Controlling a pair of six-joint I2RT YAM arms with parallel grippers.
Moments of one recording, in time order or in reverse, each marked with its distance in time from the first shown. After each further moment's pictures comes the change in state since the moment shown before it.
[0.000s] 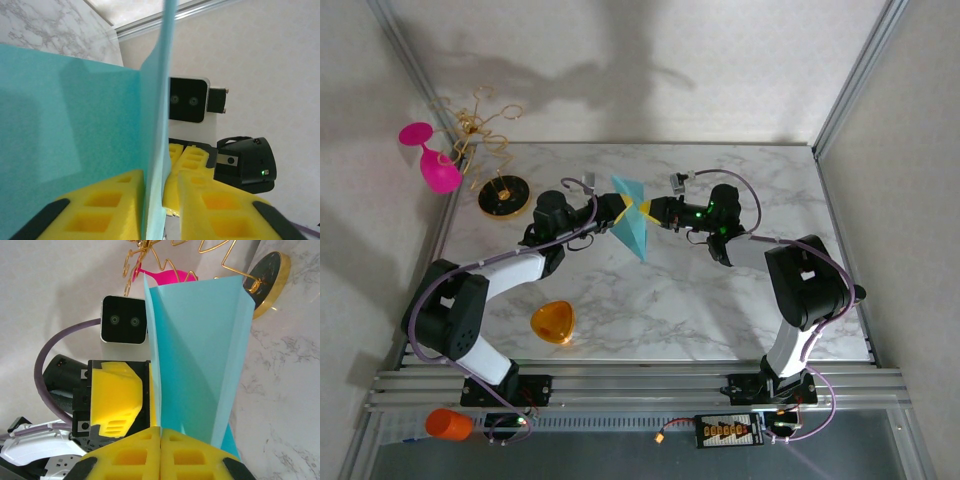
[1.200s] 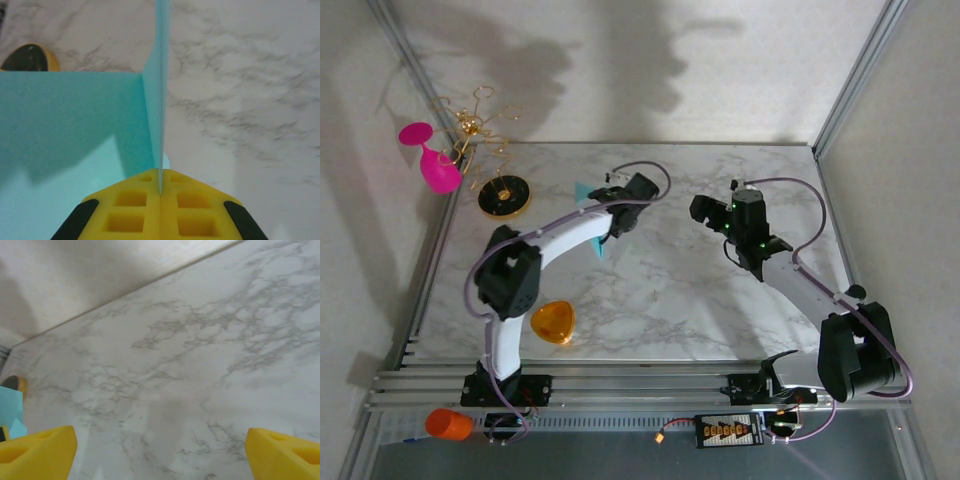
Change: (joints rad) left arm -0.289 0.472 0.845 -1.478 -1.396 0.753; right arm -0.058 -0.459 -0.086 -0.924 1.017 -0.665
